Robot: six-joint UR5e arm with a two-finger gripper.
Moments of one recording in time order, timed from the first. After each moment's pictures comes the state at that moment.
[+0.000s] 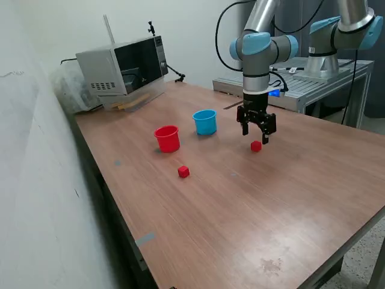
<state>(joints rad) 0.06 -0.96 1.81 -2.50 -1.58 3.21</state>
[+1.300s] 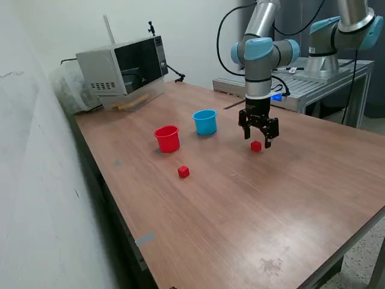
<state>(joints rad) 0.07 -0.93 1.81 -2.52 -1.58 3.20</state>
